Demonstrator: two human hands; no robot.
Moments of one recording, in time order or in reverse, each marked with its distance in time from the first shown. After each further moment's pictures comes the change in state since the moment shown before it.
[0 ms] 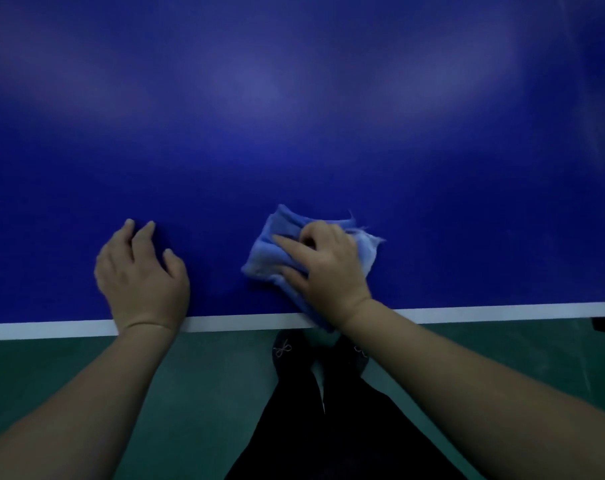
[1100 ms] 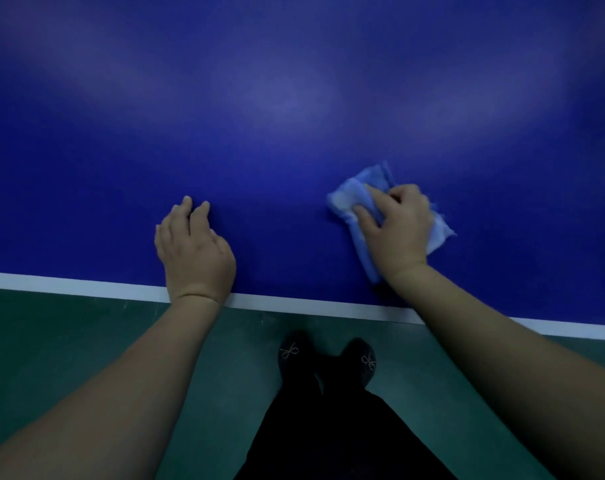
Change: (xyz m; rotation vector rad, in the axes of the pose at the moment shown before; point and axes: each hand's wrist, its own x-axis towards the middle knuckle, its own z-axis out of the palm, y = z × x) left_hand -0.003 0.003 0.001 -0.122 -0.011 -0.004; right_hand 0.030 0.031 -0.004 -0.083 0.112 0.317
